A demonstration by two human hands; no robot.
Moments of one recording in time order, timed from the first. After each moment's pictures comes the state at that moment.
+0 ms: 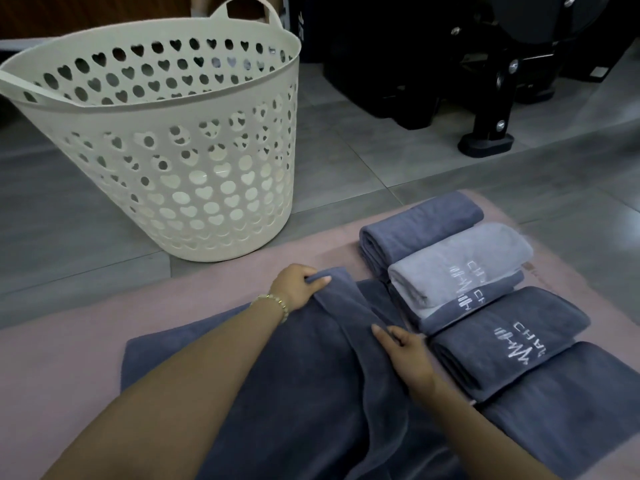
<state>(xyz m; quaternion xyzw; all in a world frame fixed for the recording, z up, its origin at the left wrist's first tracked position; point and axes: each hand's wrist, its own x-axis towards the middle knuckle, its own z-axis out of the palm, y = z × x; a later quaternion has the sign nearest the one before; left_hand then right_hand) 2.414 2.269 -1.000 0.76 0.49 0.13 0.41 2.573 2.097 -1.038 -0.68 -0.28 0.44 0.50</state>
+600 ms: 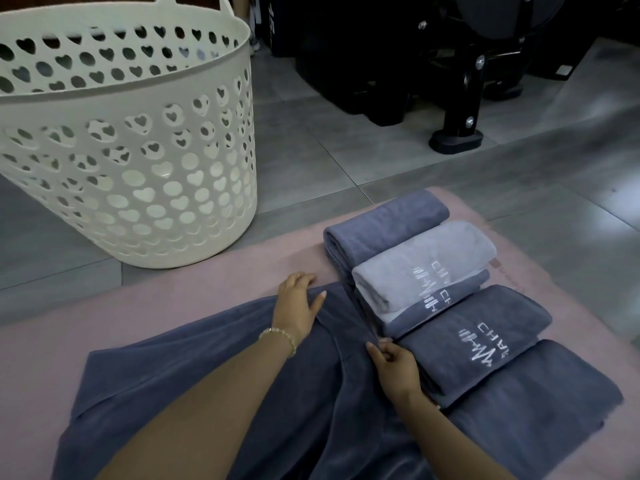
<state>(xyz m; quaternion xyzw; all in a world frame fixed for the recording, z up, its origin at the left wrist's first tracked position) 2.480 2.226 -1.043 0.77 0.51 0.20 0.33 2.615 2.082 -1.078 -0.77 -0.24 0.36 0.47</state>
